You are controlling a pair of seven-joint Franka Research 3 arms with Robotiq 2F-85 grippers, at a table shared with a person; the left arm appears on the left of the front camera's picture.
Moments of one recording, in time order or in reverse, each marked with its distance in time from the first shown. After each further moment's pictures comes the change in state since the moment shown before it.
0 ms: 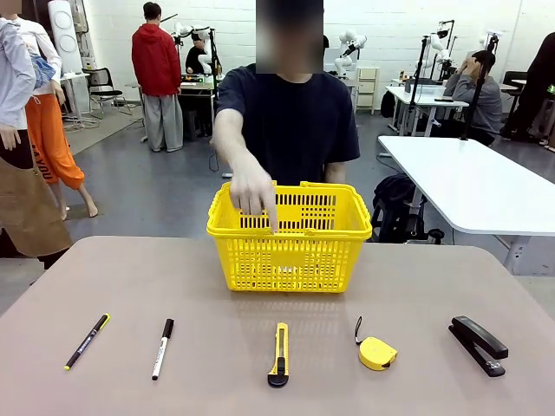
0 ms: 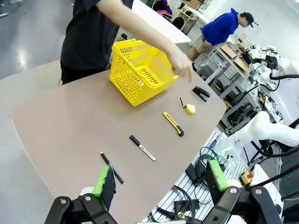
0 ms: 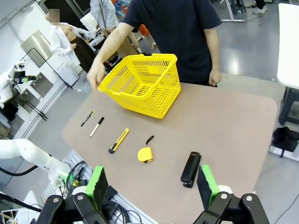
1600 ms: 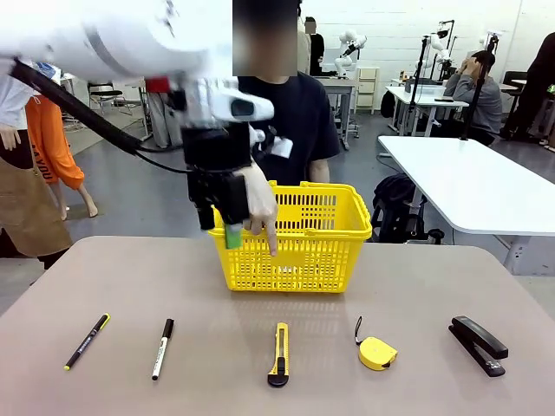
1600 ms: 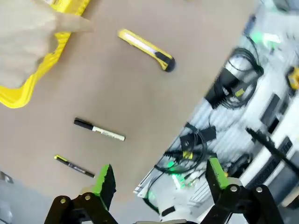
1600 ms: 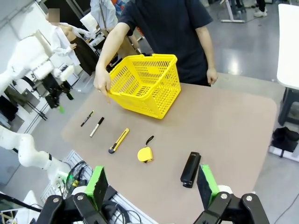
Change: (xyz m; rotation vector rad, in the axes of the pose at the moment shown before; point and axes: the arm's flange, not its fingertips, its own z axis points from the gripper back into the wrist) left arm 0.071 -0.229 -0.511 0.299 1.065 -0.262; right arm 0.000 0.000 0.000 -0.002 0.002 0.001
